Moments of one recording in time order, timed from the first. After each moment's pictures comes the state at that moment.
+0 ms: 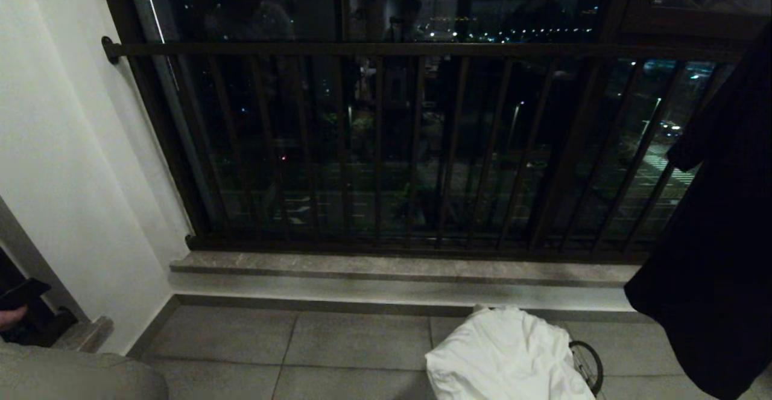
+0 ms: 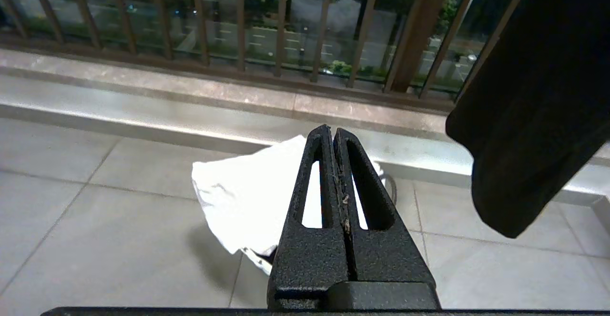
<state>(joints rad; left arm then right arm) 0.00 0.00 0.00 -0.02 0.00 0.03 -0.01 0.00 -0.04 0.09 0.03 -0.09</state>
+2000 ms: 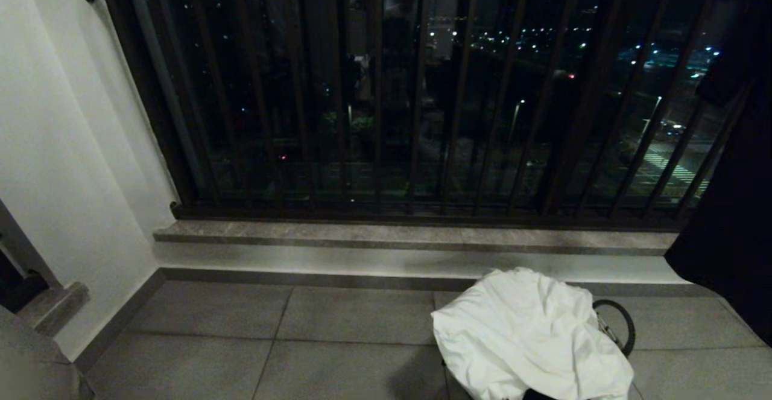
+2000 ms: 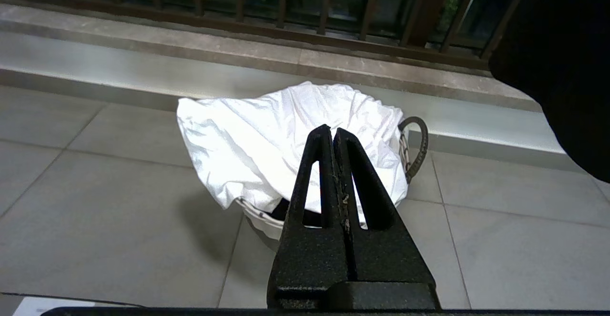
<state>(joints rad) 0.00 0.00 0.00 -0.02 0.00 0.03 0.00 0.00 -0.04 0.09 0.03 -0.09</state>
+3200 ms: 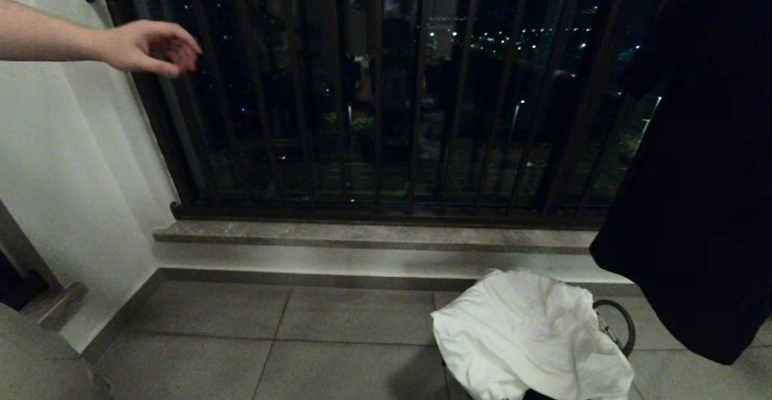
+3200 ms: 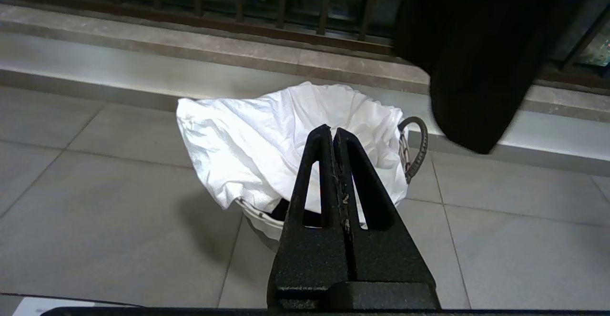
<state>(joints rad) 0.00 0.00 0.00 -0.02 0.00 0.02 0.00 0.00 -0.04 0.09 0.03 -0.09</state>
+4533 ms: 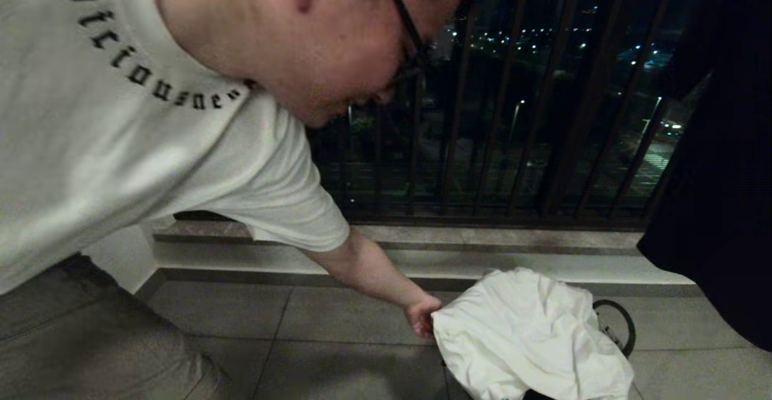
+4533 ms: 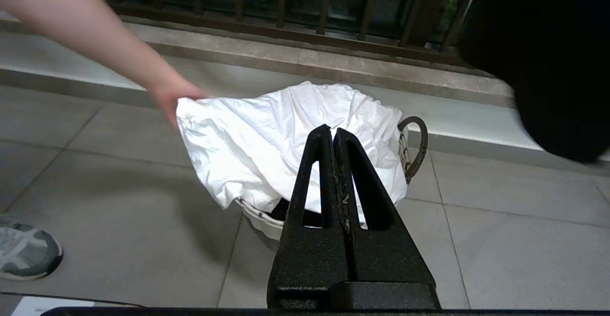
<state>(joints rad) 0.00 0.00 0.00 -0.02 0.00 0.01 0.00 0.00 -0.04 0.09 0.03 -0.10</state>
